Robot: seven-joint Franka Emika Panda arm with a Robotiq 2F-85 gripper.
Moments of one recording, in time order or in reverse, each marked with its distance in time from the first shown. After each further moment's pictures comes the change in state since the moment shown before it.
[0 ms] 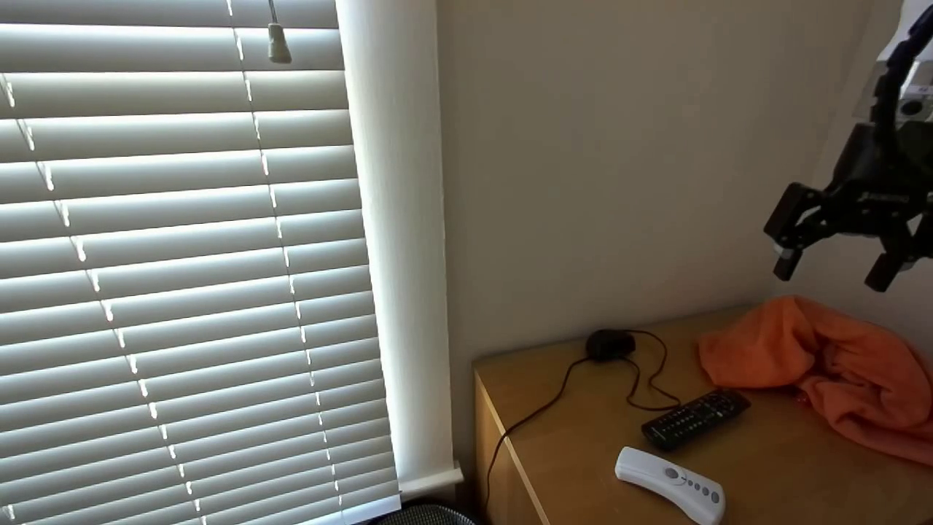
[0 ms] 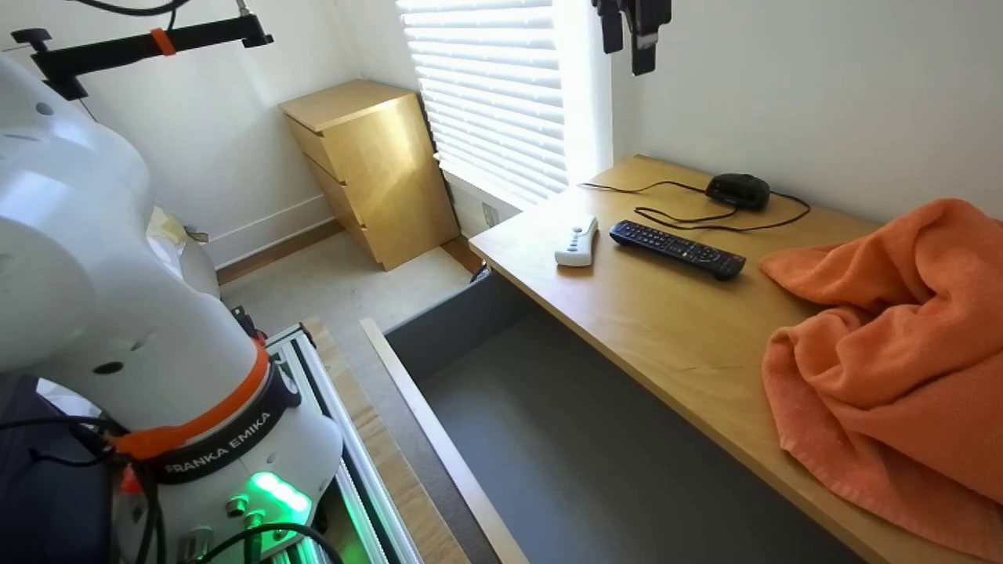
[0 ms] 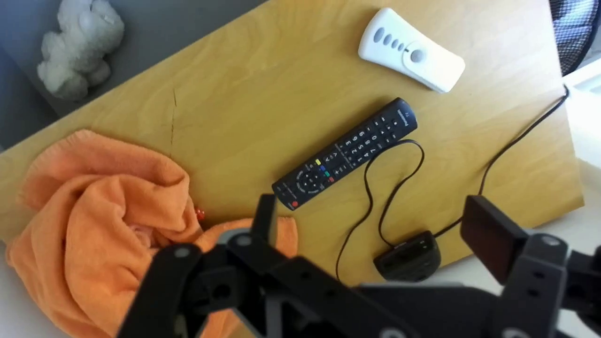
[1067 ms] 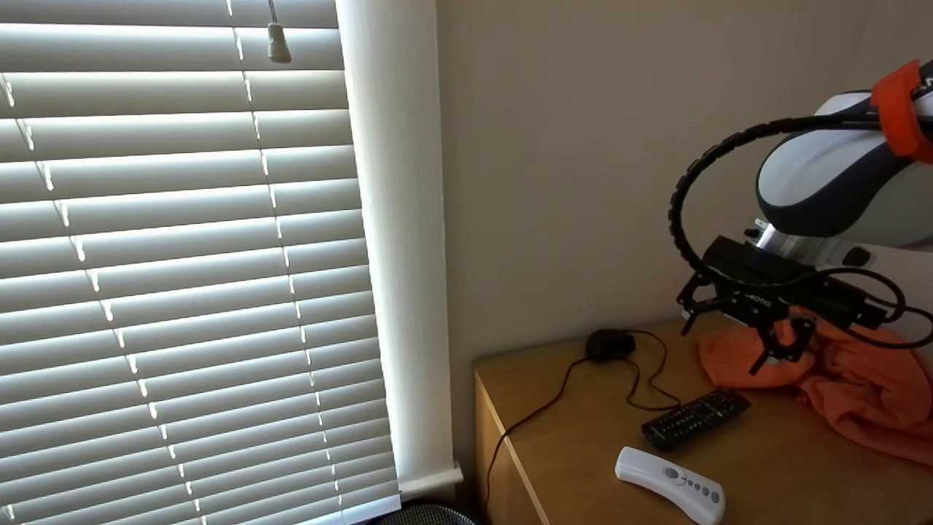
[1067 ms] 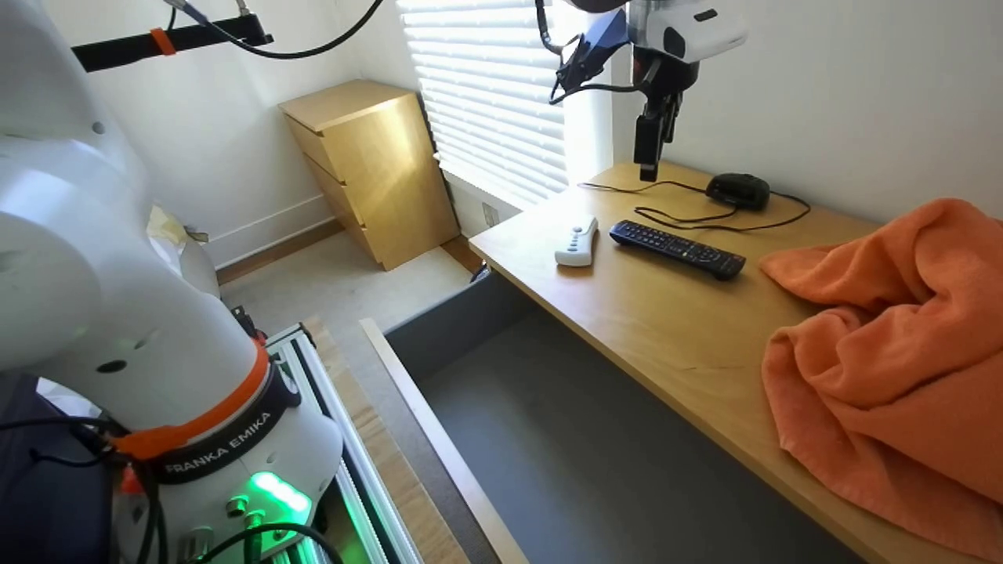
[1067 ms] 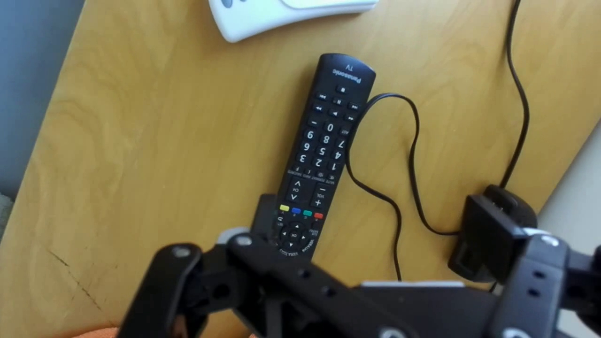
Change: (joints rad) arm 0.024 0.385 -0.006 0.054 0.233 0.365 0.444
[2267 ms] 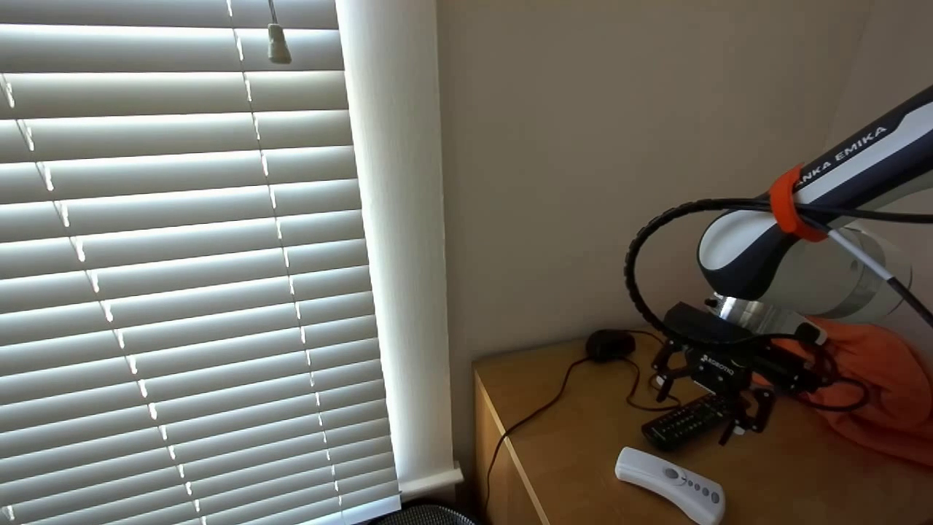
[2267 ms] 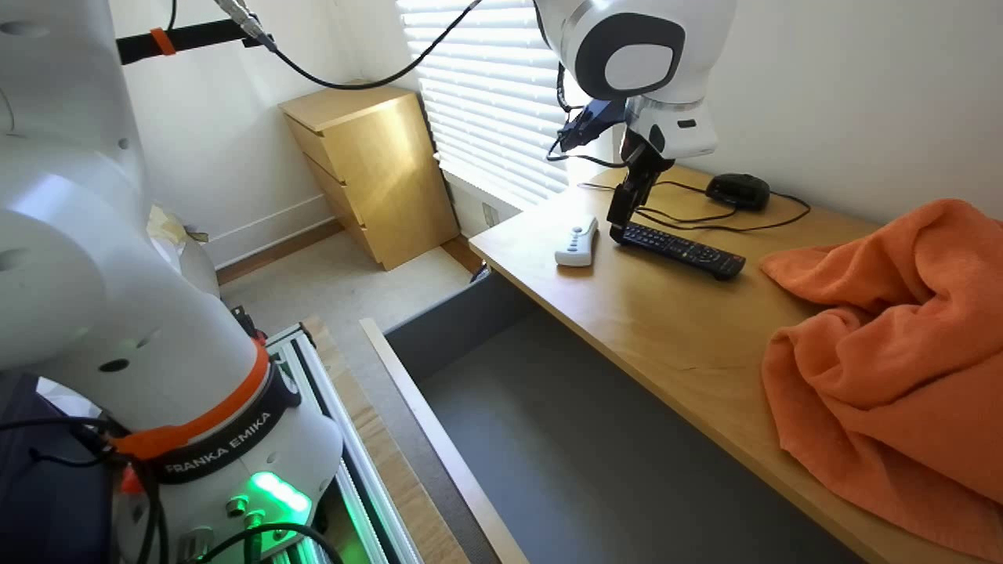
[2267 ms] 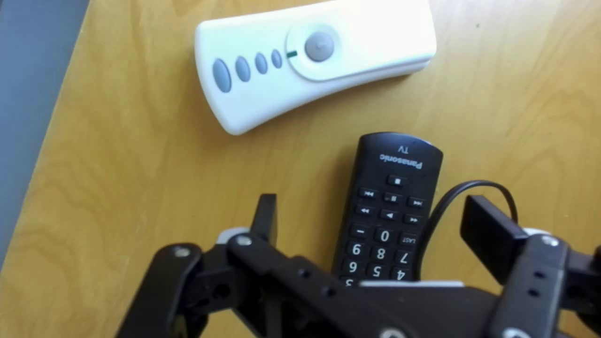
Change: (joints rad) arm 0.019 0.238 0.009 0.088 0.172 -0.045 -0.012
